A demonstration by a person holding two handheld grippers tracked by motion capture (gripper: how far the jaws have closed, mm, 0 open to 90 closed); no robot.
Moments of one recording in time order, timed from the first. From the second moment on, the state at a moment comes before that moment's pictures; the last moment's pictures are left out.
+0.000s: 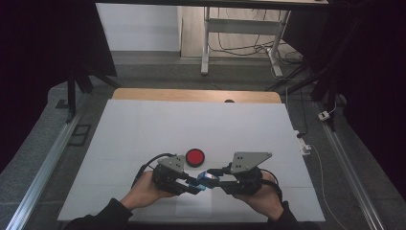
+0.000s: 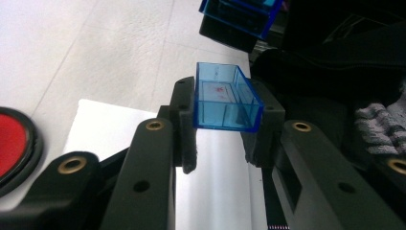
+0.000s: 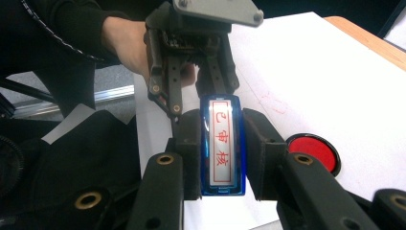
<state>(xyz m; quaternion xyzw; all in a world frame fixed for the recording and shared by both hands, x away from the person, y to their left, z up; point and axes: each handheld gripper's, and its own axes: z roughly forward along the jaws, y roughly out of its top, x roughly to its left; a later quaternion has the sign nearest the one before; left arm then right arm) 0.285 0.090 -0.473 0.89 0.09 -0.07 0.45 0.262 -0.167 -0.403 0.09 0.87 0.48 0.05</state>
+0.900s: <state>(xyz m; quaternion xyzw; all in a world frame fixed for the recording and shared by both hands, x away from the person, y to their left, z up) 0.259 0.144 -0.454 0.86 0.21 -0.01 0.46 0.262 -0.170 -0.405 0.11 0.87 0.48 0.08</state>
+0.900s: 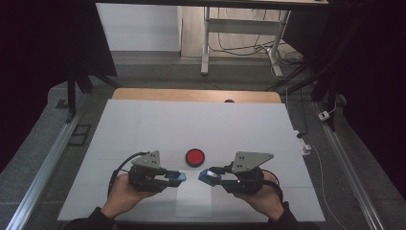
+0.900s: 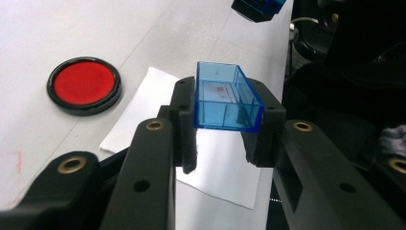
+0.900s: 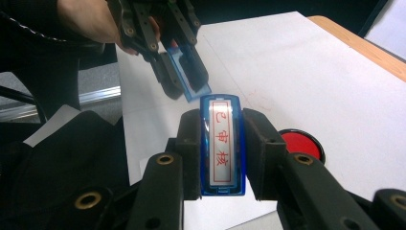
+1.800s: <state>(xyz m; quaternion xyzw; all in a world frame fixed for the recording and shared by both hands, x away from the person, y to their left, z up) 0.209 0.209 -0.465 0.83 0.34 0.06 0.45 0.264 -0.172 -0.406 0.12 0.87 0.48 0.09</state>
